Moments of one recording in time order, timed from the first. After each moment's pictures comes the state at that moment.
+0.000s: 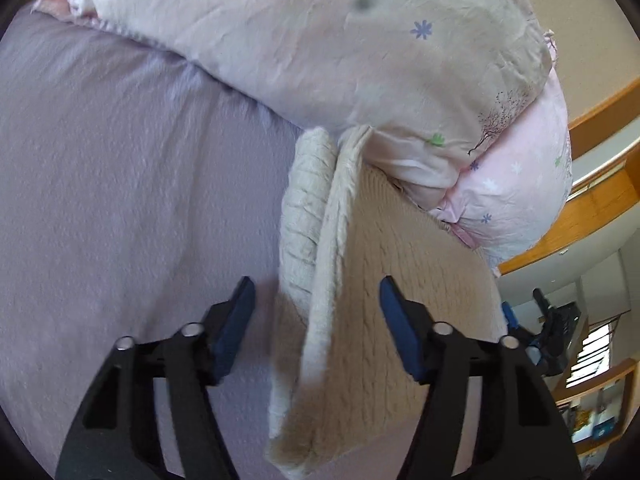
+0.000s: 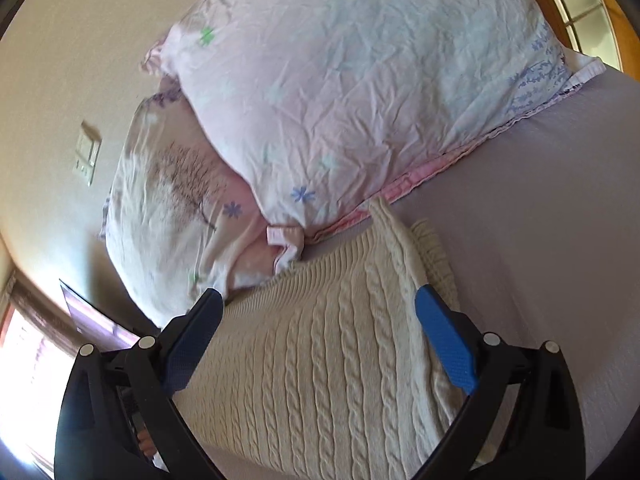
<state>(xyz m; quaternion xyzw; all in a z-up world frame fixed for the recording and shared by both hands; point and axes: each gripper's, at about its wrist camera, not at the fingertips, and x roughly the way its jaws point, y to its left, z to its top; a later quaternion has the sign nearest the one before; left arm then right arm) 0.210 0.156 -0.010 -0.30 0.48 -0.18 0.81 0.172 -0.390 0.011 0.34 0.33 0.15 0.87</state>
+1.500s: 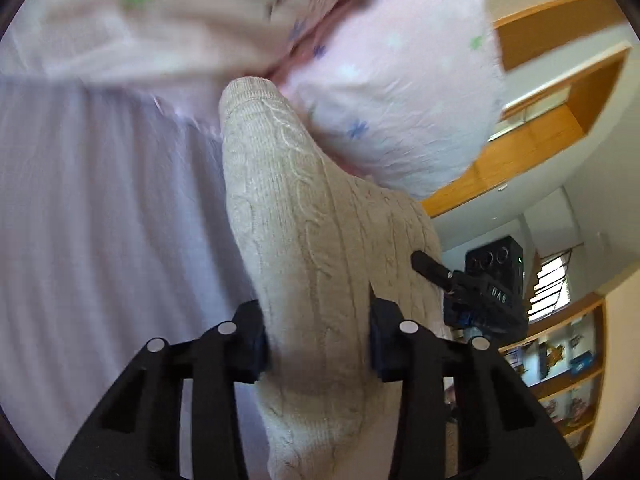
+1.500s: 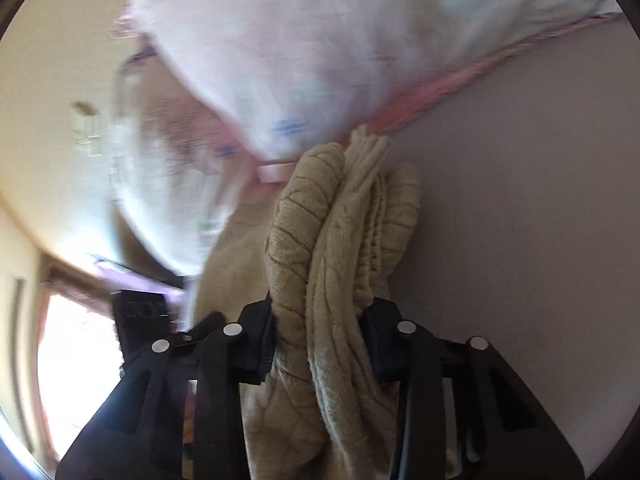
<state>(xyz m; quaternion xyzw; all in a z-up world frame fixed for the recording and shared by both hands) 0.220 -0.052 0.007 -0.25 0.46 -0.33 0.79 0.200 -0.370 -0.009 0.38 0.42 0.27 0.78</state>
